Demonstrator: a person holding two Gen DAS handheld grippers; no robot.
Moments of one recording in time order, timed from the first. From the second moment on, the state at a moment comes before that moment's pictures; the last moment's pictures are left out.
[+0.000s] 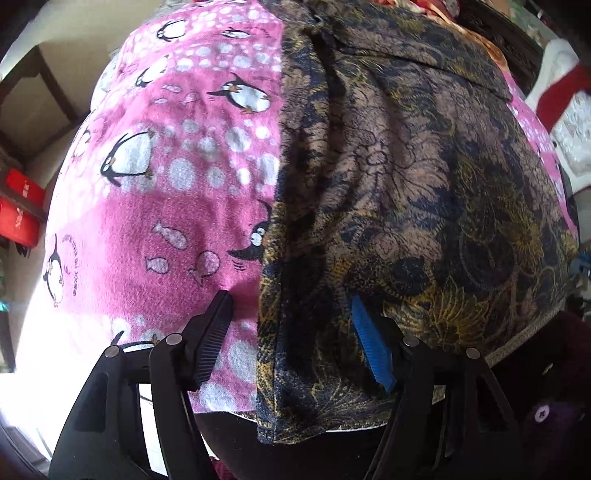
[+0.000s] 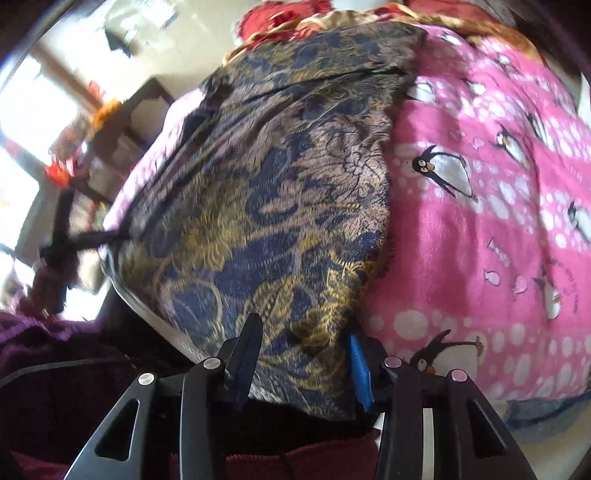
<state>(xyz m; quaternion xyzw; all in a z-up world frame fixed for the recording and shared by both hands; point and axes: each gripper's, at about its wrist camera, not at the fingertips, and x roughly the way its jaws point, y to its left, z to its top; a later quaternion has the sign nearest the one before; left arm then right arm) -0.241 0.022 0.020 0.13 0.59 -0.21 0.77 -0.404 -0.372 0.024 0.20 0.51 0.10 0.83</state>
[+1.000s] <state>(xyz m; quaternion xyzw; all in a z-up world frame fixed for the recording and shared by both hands) -0.116 -0.007 0.132 -0.03 0.46 -0.27 0.84 -0.337 -0.486 0.125 0.35 0.29 0.04 0.89</state>
